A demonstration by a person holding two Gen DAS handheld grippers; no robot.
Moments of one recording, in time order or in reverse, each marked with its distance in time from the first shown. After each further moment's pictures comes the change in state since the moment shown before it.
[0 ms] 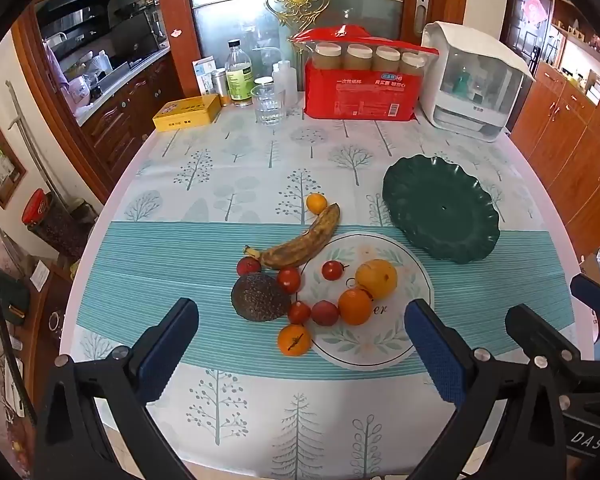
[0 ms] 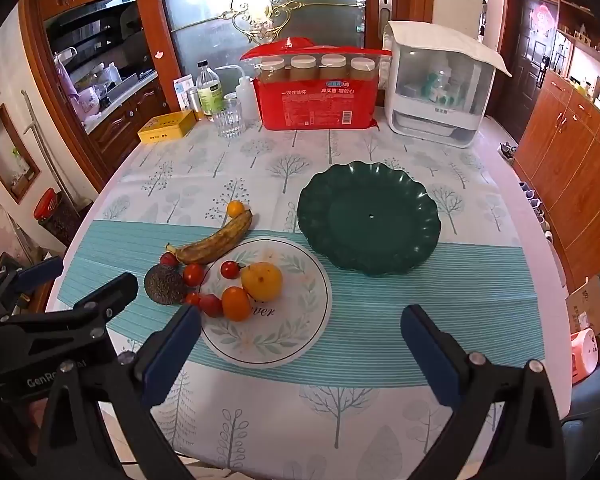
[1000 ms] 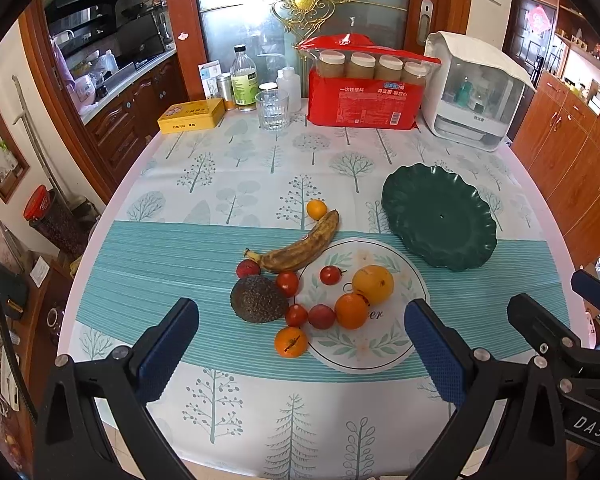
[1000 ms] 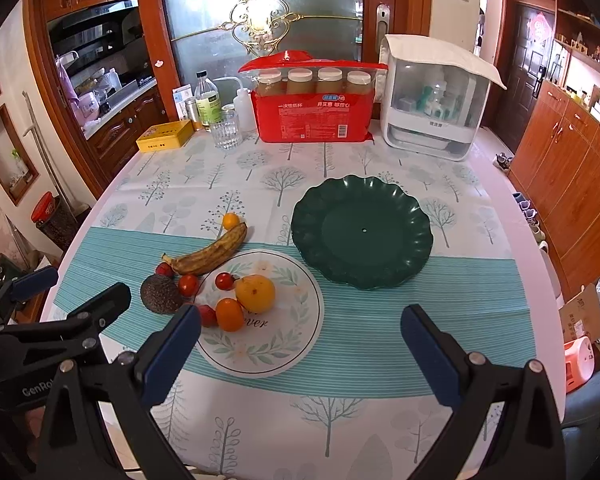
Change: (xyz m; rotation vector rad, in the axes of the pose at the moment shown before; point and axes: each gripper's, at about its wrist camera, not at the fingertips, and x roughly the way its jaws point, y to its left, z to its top) left arm -0.007 0.000 0.001 -0.012 -0.023 0.006; right arm -0.006 -0.006 0.007 -0.005 -0.036 -0.006
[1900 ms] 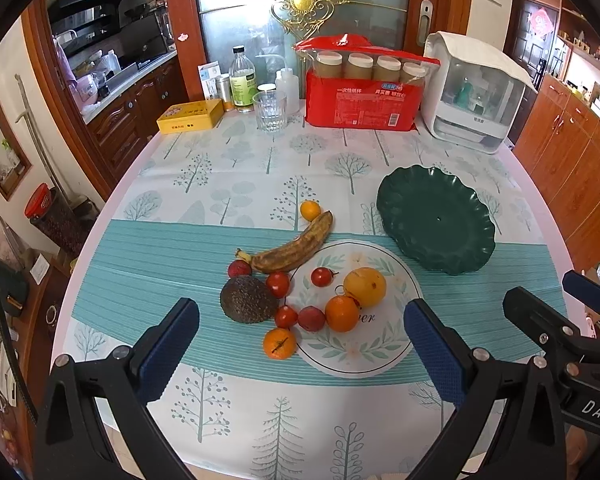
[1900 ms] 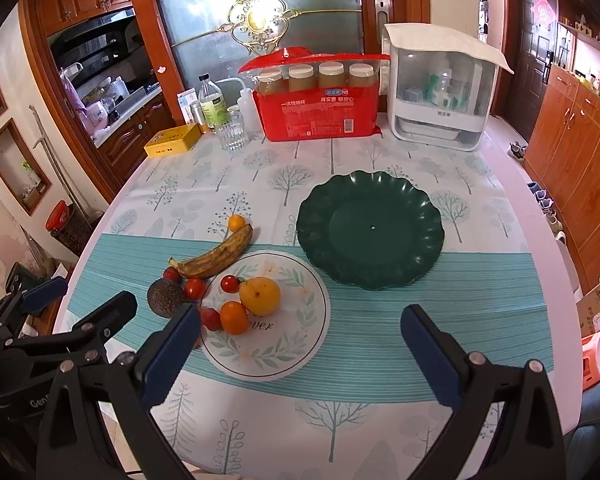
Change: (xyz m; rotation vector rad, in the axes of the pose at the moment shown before) left arm -0.001 -0.014 -0.001 -0.009 -0.005 0.007; right arm 0.012 -0.020 0.001 0.031 0.015 0.067
